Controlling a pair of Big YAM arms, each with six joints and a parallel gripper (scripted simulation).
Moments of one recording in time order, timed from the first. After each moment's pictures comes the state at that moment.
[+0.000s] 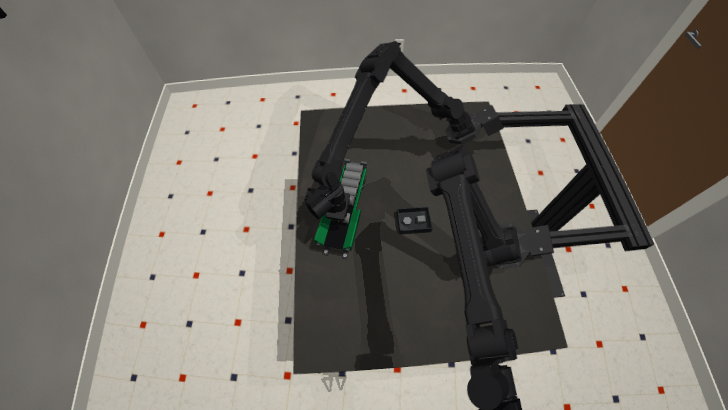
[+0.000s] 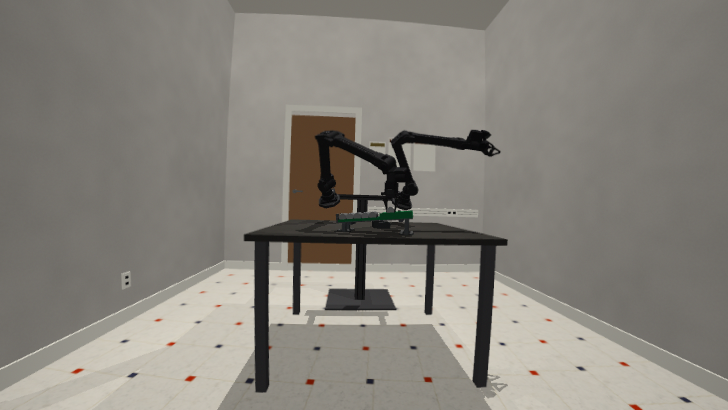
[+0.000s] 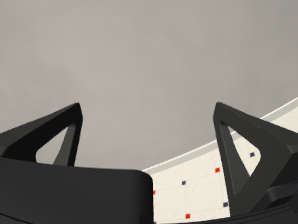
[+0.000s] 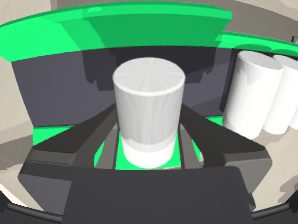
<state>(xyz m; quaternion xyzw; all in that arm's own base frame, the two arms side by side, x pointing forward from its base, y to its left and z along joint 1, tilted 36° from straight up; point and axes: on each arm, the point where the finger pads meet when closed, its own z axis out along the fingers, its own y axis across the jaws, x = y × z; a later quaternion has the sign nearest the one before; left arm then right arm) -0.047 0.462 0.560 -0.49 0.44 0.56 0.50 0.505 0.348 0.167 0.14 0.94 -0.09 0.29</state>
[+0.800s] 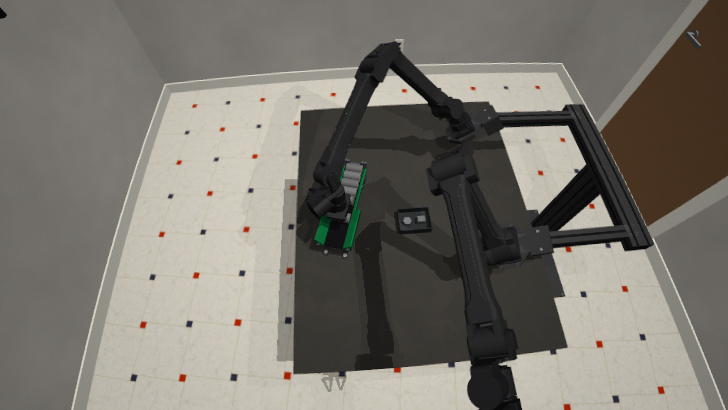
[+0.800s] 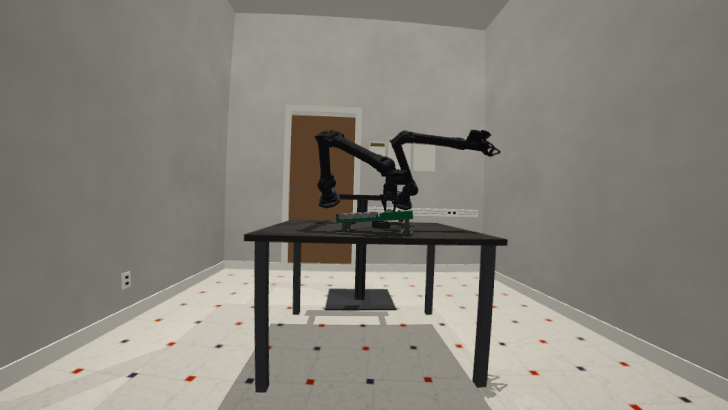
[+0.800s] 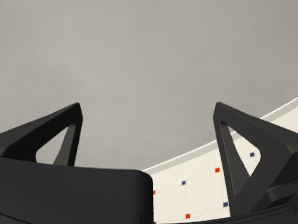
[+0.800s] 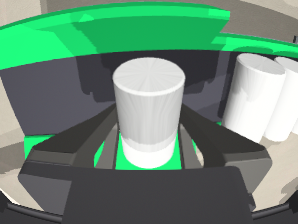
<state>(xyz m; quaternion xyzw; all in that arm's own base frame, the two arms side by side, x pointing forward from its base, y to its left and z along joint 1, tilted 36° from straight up) -0.047 0.462 0.560 -0.49 0.44 0.56 0.50 0.509 0.340 0.158 0.15 0.94 -0.09 0.29</state>
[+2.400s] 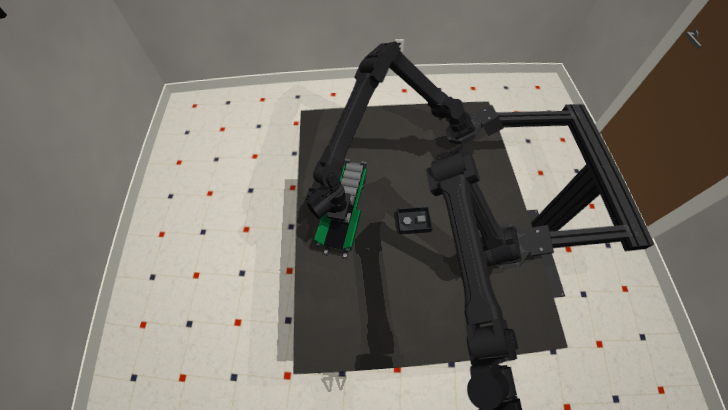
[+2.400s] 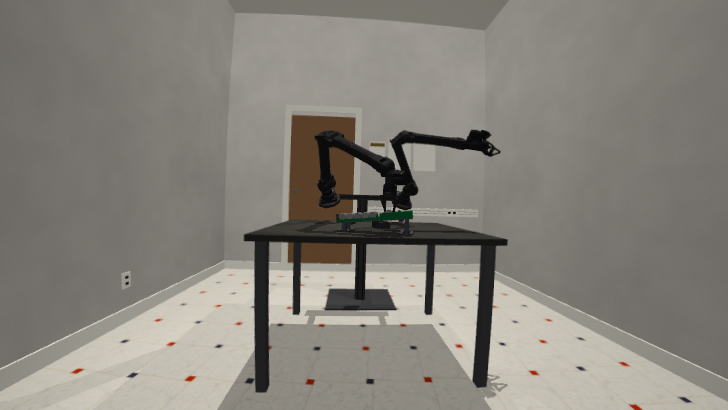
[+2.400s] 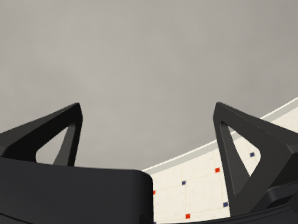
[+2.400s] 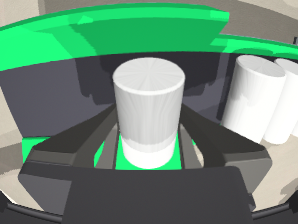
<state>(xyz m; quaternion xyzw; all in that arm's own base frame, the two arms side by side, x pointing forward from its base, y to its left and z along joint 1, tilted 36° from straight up) -0.047 0.462 0.560 -0.49 0.44 0.56 0.50 0.511 0.338 0.157 0.15 0.94 -0.09 0.29</state>
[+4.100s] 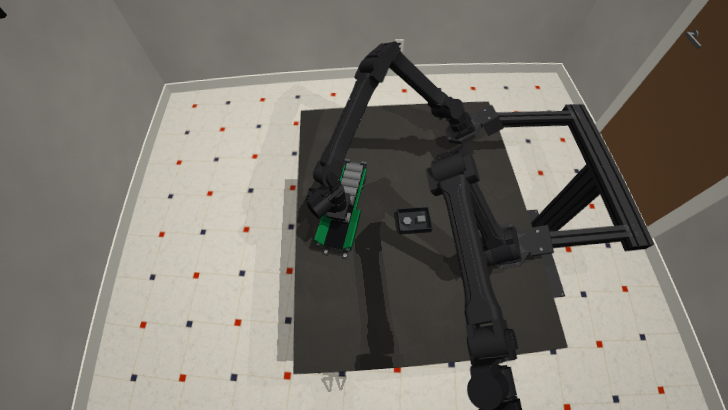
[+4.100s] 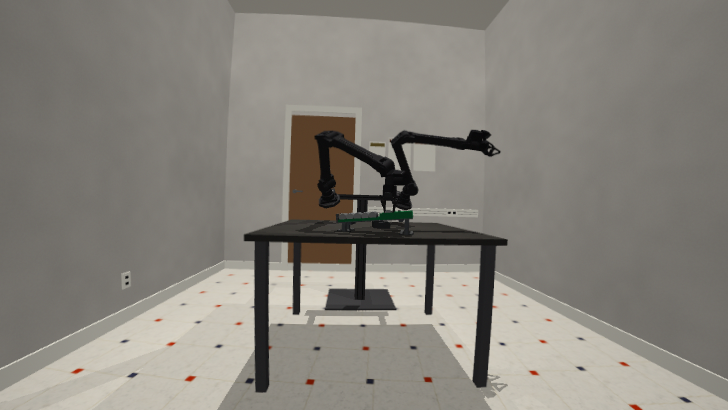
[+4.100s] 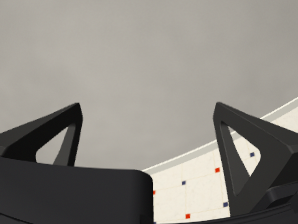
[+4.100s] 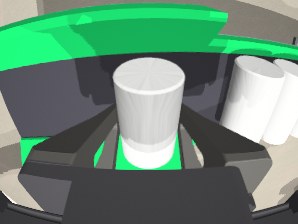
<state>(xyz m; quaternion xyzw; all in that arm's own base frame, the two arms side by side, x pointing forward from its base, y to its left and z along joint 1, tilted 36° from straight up) -0.047 0.462 0.560 -0.49 0.44 0.56 0.50 0.511 0.336 0.157 0.15 0.94 -0.09 0.29</state>
